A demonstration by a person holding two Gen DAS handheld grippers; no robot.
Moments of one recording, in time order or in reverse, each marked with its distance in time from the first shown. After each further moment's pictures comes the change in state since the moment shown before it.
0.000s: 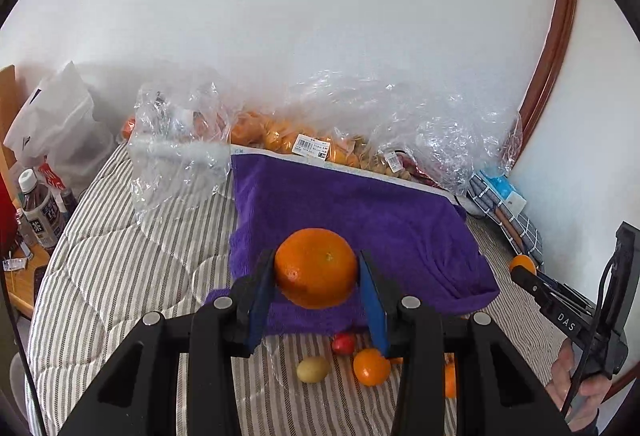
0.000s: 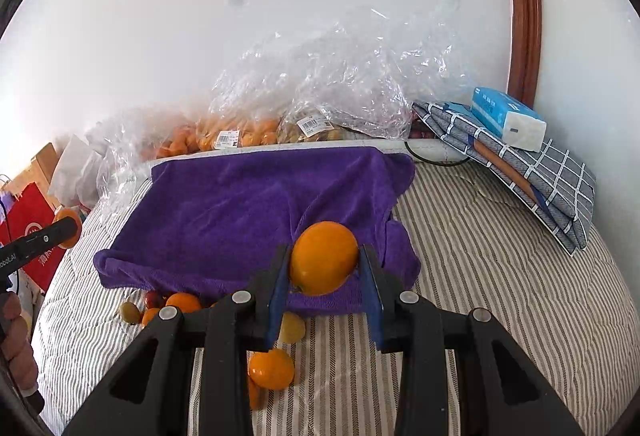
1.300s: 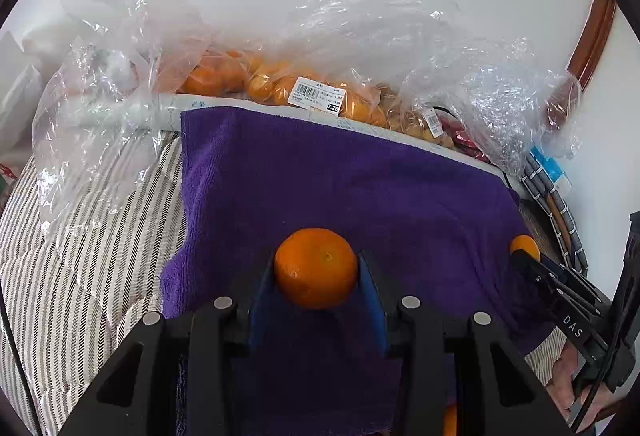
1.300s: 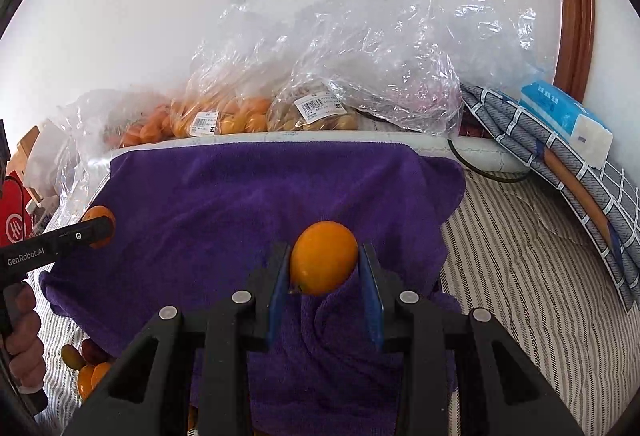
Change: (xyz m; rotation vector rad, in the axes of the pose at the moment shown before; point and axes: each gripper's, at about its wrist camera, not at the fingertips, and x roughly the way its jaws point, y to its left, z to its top) left arm 0.136 -0.005 0.017 -0.001 0.191 0.031; right arm 0.115 -0.003 0.019 -0.049 0.081 0.023
